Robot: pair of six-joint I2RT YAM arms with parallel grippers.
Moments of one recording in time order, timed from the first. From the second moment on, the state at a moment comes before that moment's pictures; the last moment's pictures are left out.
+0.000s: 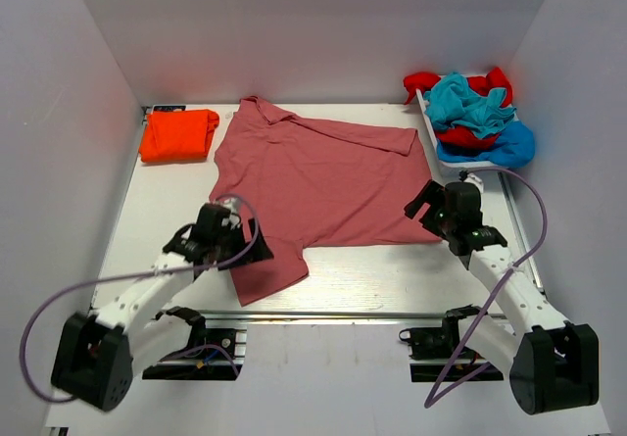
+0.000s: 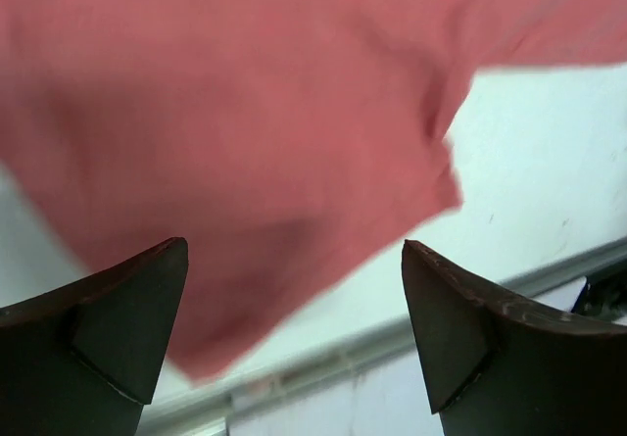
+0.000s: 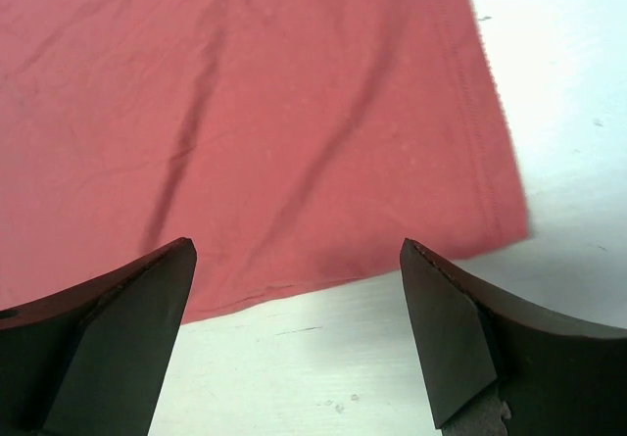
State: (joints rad) left arm -0.37 1.04 0.52 -0.38 0.23 -0.56; right arm 0.19 0.99 0.57 -0.27 0.05 0.65
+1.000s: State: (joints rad) left arm -0.54 1.15 0.46 -0.78 0.19 -0.85; right arm 0.16 1.16 0.54 -0.30 0.14 0.67
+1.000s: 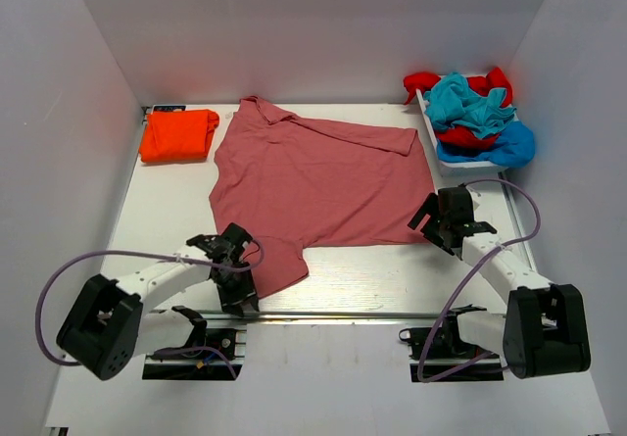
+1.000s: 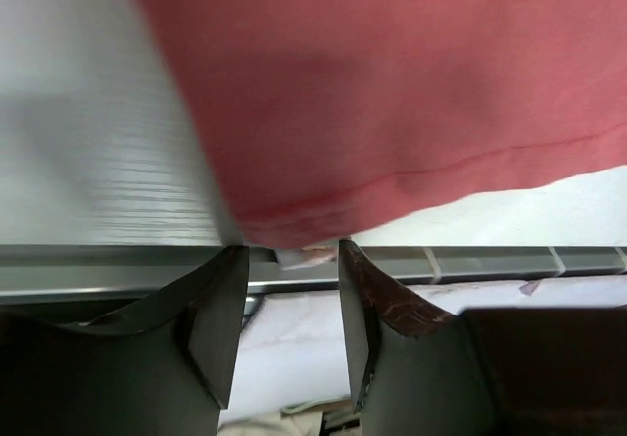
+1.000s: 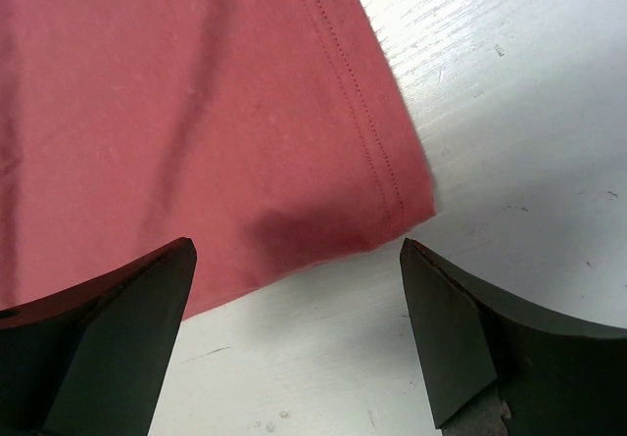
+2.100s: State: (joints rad) left arm -0.57 1.28 0.59 -0.79 0.04 -0.82; right arm 0.11 1.22 0.54 -0.30 0.09 0.62
